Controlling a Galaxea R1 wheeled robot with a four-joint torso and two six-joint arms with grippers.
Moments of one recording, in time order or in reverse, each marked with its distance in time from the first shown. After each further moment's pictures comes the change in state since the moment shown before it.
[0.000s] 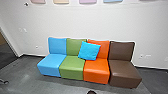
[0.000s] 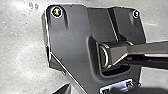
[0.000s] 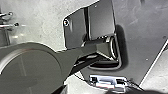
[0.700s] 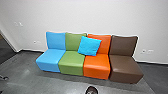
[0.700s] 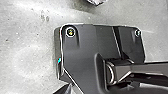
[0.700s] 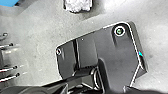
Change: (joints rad) left arm -0.134 -0.250 0.292 -0.075 0.036 -0.001; right arm 0.190 -0.343 0.255 0.011 0.027 0.113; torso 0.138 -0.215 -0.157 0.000
